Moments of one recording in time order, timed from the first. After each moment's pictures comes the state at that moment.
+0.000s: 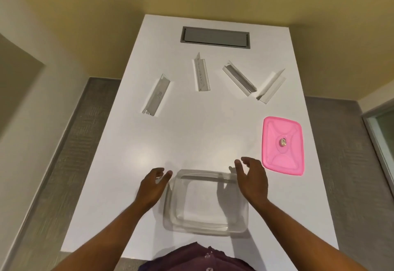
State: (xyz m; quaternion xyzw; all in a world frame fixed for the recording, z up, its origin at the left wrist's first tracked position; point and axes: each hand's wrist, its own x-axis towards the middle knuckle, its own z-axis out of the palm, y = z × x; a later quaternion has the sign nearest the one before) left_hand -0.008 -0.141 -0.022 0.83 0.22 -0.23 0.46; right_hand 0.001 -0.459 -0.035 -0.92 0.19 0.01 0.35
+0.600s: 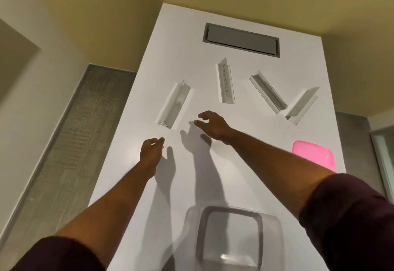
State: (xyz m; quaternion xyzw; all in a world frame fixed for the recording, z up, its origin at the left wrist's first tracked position) left_hand 0.188 -0.056 -0.056 0.64 0.42 -0.18 0.62; right_hand 0.287 -0.274 -0.030 -0.88 0.01 0.28 0.39
